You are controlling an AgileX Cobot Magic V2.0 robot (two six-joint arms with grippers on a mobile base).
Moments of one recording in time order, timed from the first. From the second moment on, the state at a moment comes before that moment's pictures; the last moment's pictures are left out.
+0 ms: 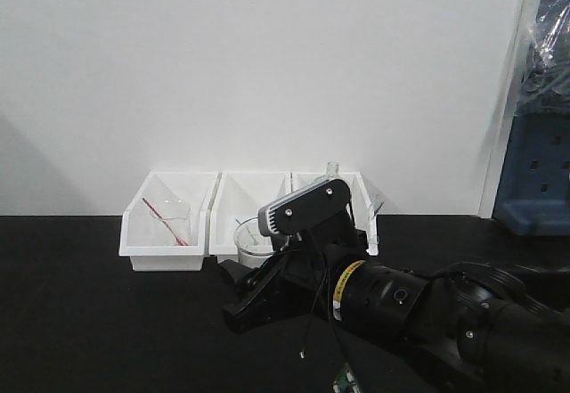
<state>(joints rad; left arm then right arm) 0.03 -0.02 0.04 -0.06 0.11 0.16 0.64 1.61 -1.12 -0.46 -0.15 0.42</state>
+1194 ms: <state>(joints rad) 0.03 -0.02 0.04 -0.06 0.11 0.16 0.64 1.61 -1.12 -0.46 -0.14 0.42</state>
